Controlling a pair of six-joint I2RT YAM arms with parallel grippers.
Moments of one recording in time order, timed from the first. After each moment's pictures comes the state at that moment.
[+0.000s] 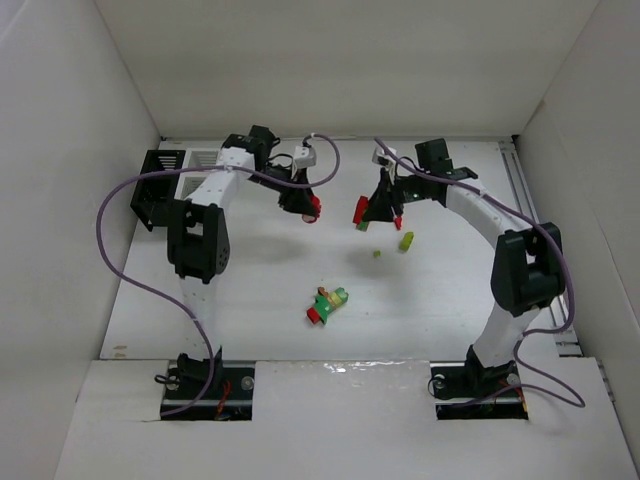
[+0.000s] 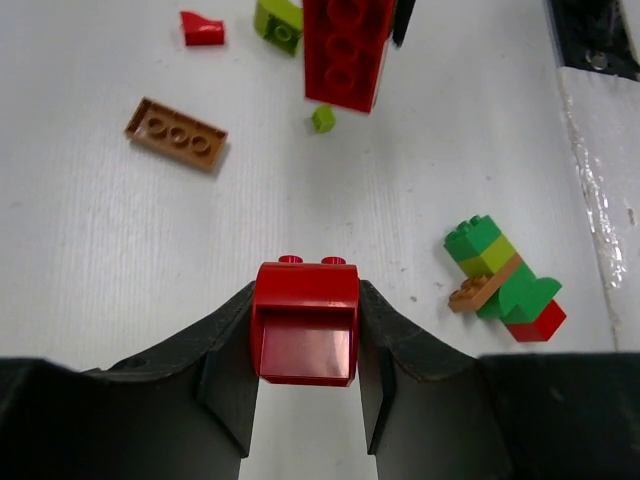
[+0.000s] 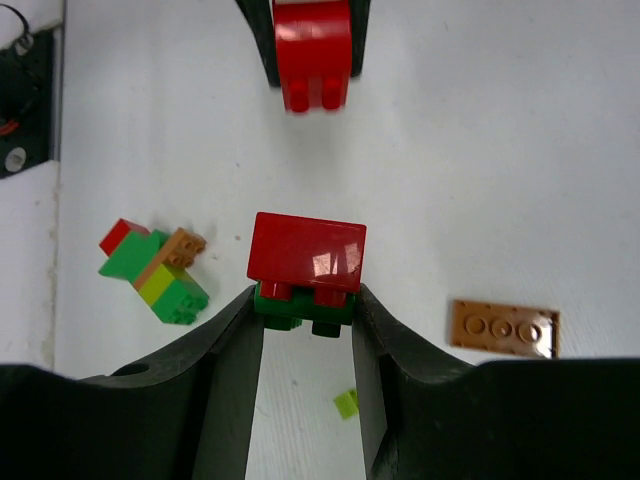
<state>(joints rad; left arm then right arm) -0.28 2.15 1.94 -1.18 1.17 1.08 0.28 1.80 1.42 -0.47 -1.05 -0.50</state>
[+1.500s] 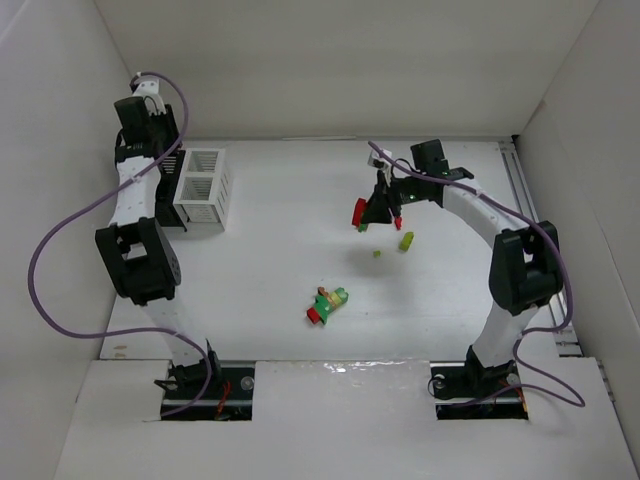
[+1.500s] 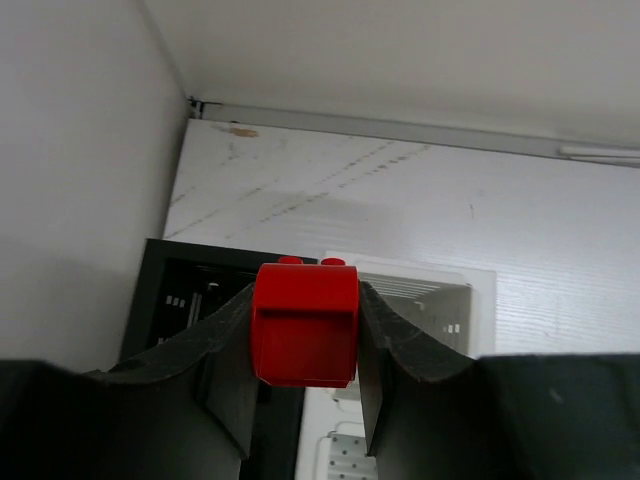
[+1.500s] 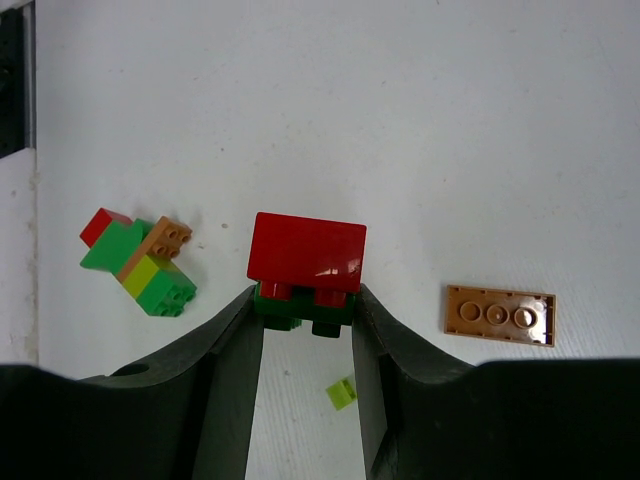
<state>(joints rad) 0.23 1.90 1.73 -0.24 0.15 0.01 0.28 1.80 1.41 -0.49 -0.99 -0.53</state>
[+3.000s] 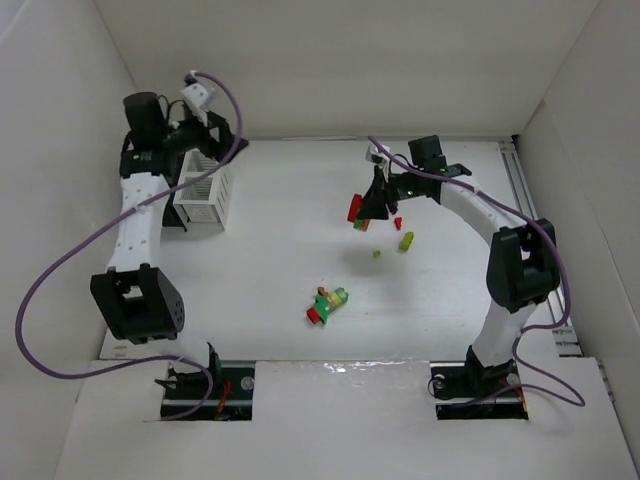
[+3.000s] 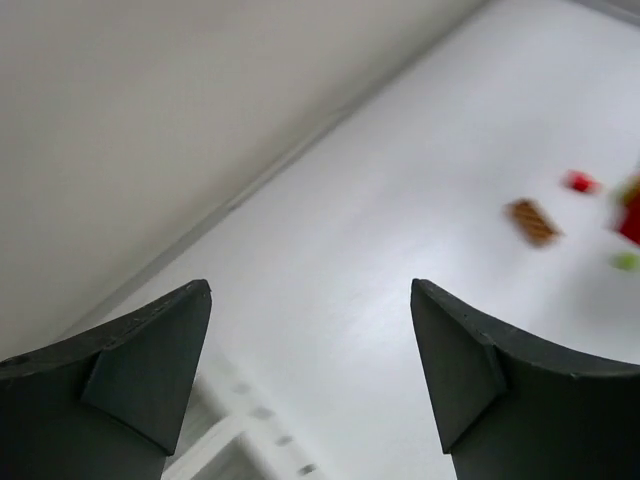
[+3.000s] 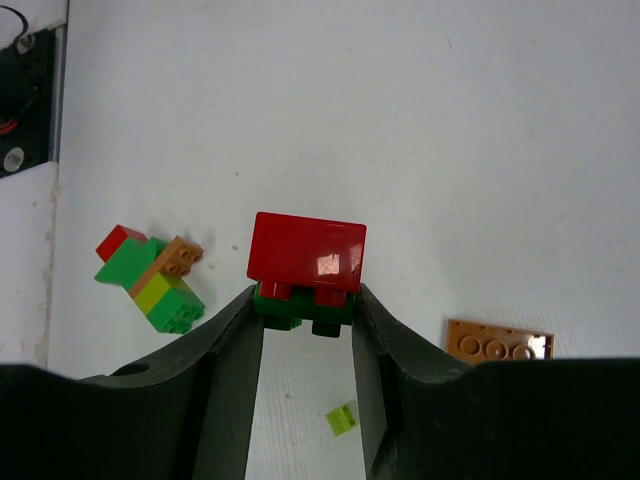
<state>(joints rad) 0.16 1.63 1.64 -0.30 0.85 0.31 0.29 1.83 1.45 -0.49 -1.04 -0.52</state>
